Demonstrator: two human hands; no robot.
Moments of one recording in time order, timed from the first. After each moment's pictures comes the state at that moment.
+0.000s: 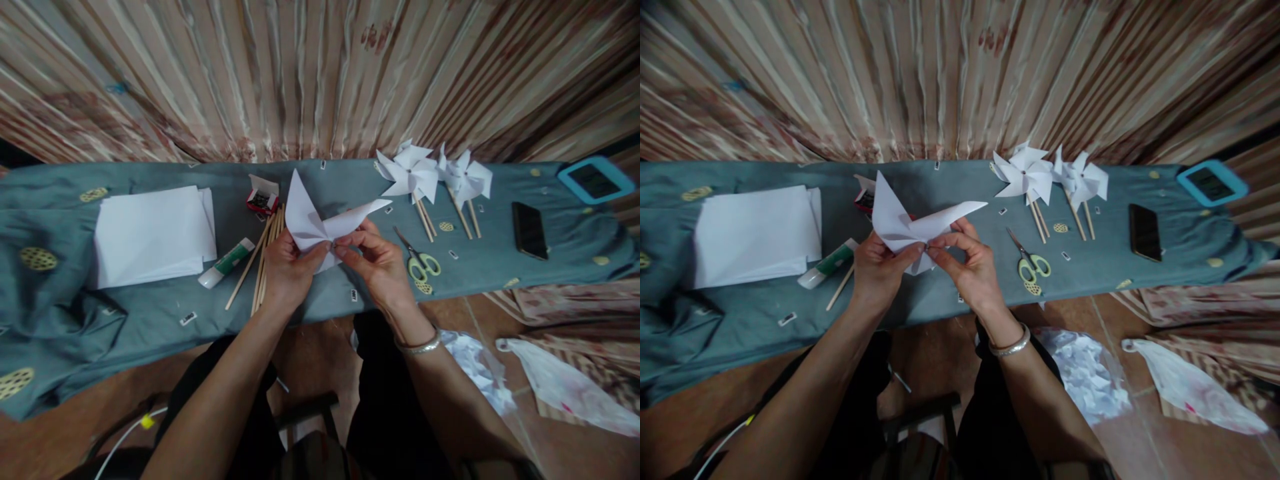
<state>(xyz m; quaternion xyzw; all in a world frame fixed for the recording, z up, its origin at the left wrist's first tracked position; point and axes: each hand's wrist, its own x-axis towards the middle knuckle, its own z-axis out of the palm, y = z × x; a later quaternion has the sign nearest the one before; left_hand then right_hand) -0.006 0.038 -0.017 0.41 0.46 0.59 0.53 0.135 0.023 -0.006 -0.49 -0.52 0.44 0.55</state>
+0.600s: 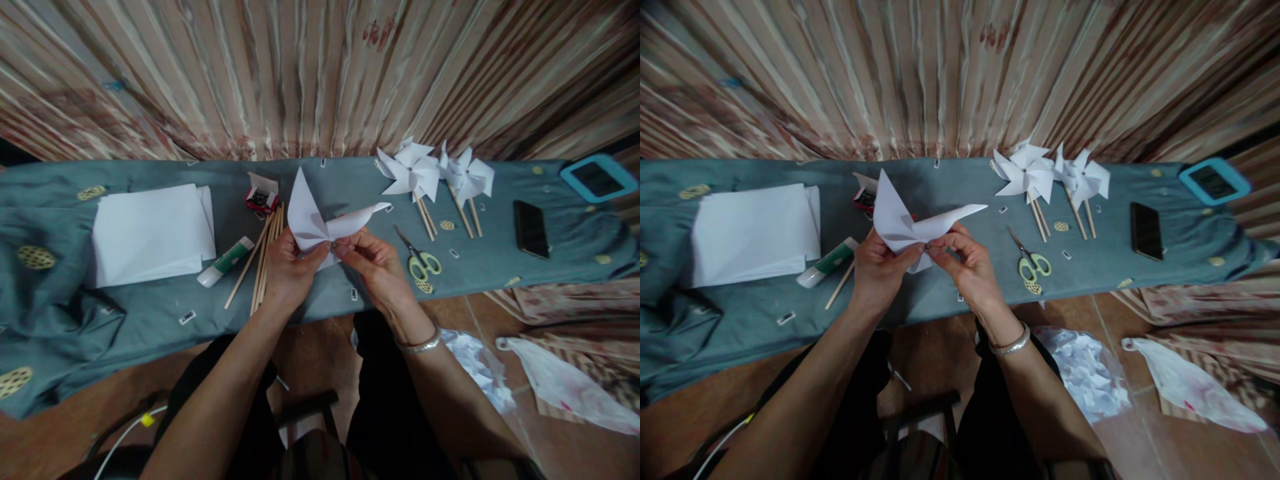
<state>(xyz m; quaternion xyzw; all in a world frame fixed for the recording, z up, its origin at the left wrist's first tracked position) -0.005 0.037 -0.019 0.44 0.47 0.57 0.50 0.131 0.021 -0.003 -0.46 -0.46 0.54 0.54</state>
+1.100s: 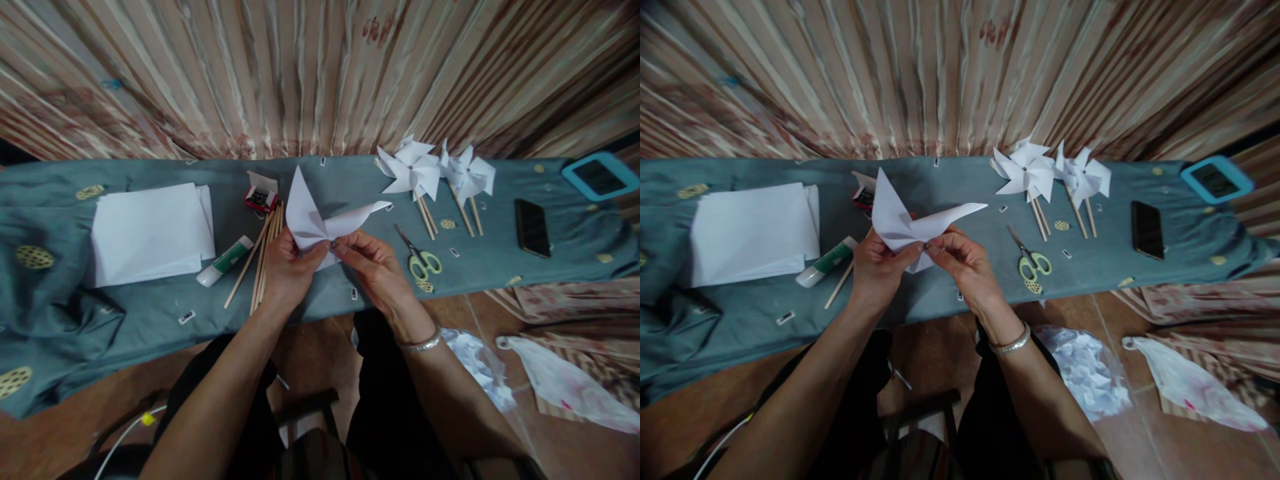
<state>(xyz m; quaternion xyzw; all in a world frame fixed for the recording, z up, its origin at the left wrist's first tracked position) -0.005 0.037 -0.019 0.43 0.47 0.57 0.52 0.131 0.020 0.000 -0.46 -0.43 0.58 0.51</state>
